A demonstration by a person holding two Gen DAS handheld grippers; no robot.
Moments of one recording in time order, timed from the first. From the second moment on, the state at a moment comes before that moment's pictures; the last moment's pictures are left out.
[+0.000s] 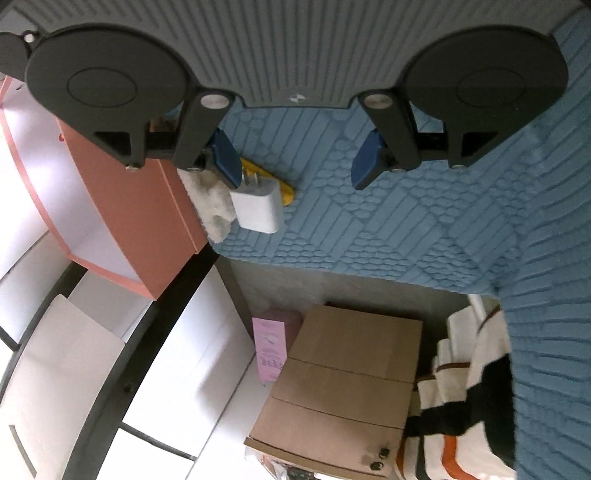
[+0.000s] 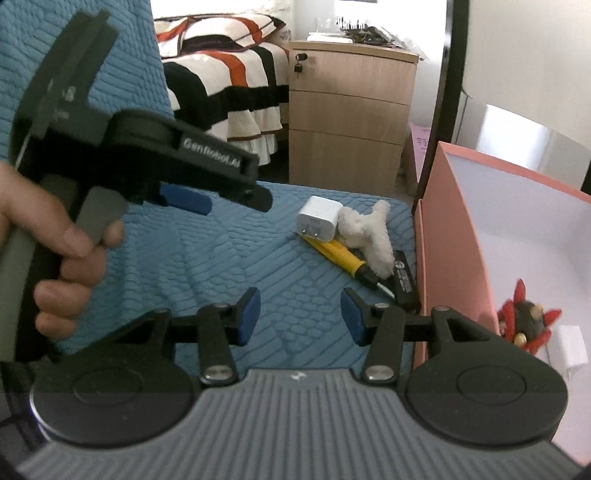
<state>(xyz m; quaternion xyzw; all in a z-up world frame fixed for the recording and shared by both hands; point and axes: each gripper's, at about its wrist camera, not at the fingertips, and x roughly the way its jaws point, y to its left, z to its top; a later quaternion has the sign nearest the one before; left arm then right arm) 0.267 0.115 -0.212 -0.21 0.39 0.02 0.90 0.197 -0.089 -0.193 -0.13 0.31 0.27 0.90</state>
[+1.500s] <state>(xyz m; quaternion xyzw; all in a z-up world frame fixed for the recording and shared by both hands) 0.349 0.105 -0.258 -0.20 0.43 -0.08 0.88 0.287 -0.067 -0.227 -0.17 0.32 0.16 0.92</state>
